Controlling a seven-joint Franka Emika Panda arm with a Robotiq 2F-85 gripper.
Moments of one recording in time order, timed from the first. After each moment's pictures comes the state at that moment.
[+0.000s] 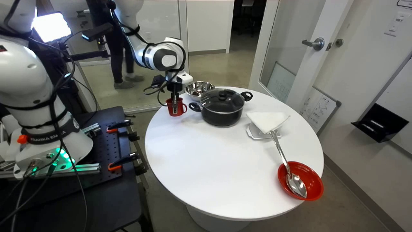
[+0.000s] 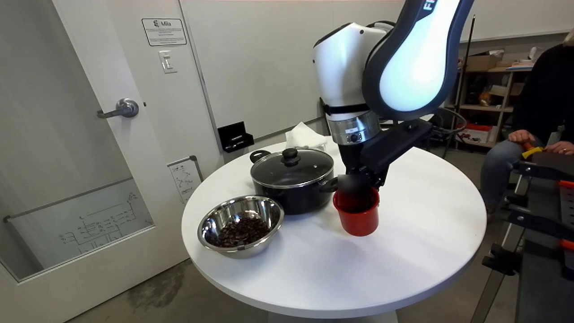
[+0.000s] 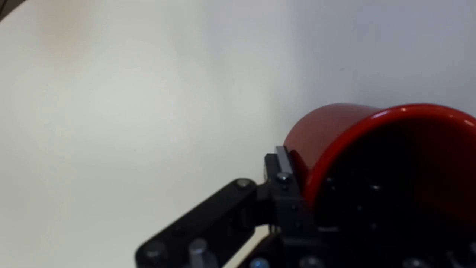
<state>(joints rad) 0.49 0.47 -0.16 -2.36 -0.14 2.65 0.73</state>
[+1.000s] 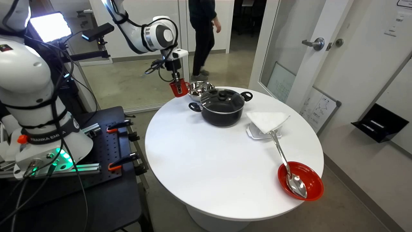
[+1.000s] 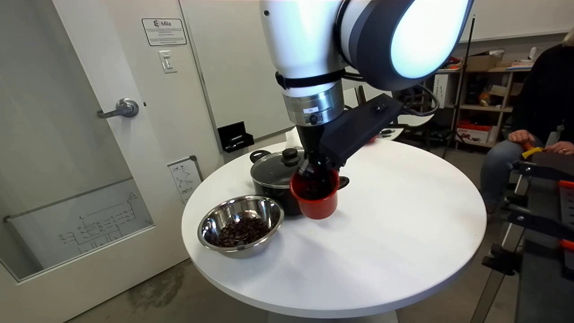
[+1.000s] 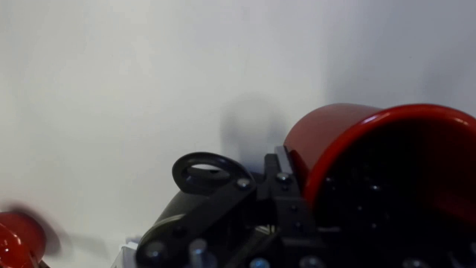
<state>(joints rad) 0.57 0.40 -0.11 -2.23 -0.48 2.53 1.06</state>
